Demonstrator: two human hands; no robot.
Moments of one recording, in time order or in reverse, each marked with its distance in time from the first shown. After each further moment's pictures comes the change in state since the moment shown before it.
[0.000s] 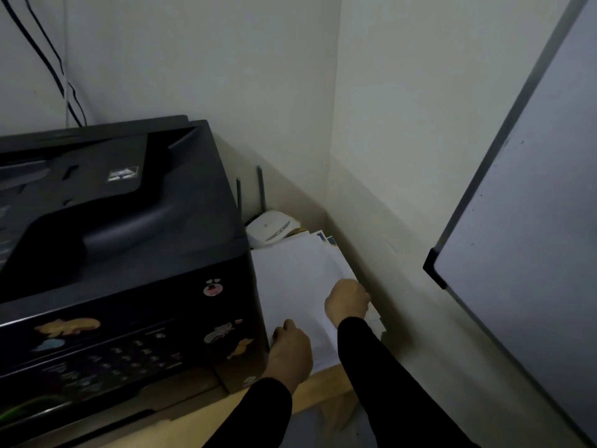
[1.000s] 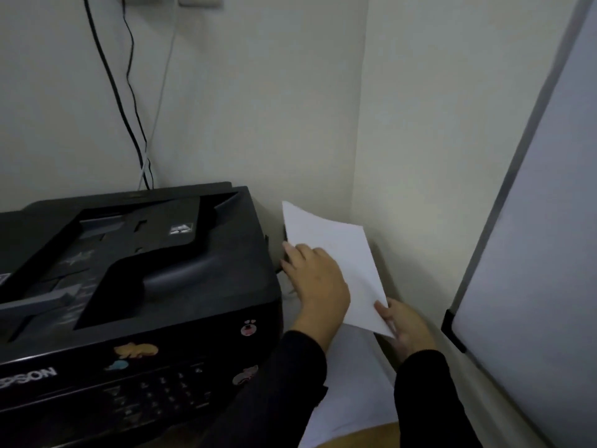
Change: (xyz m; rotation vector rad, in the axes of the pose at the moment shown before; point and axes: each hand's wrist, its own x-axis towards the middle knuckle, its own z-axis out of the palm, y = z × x) left_hand -0.040 -0.035 -0.198 -0.342 0.575 -0.533; right_hand 0.023 0.026 -0.095 1.099 -0.273 -0.061
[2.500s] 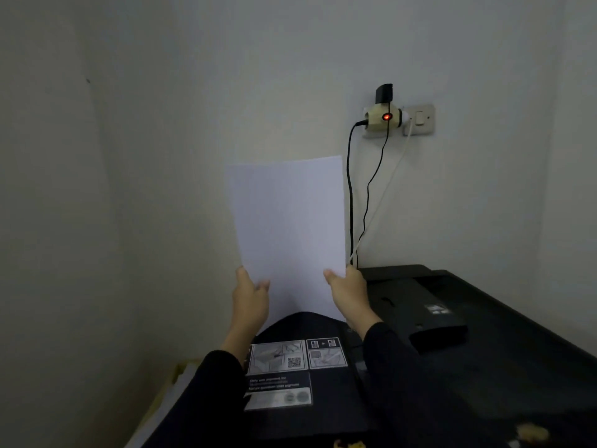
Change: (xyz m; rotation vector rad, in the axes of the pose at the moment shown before) left_hand 0.019 -0.536 -0.109 -1.082 0.461 -0.312; right_hand -0.226 -0.139 0.510 -0.034 -0.194 -0.624
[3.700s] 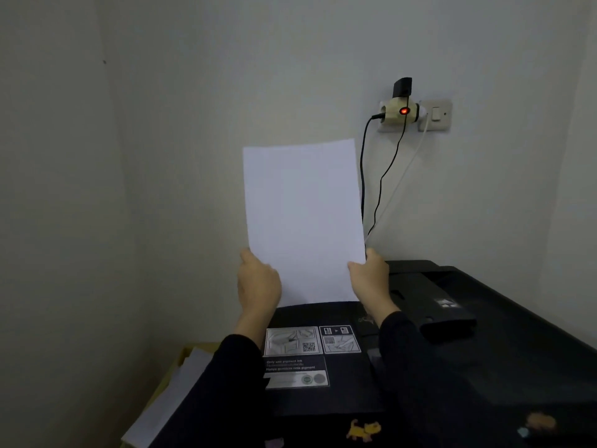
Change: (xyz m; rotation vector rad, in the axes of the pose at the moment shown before) left_hand -0.007 0.018 -0.018 0.185 0.164 -0.029; right_hand -0.005 -0.010 -0.004 -0.195 0.130 -0.129
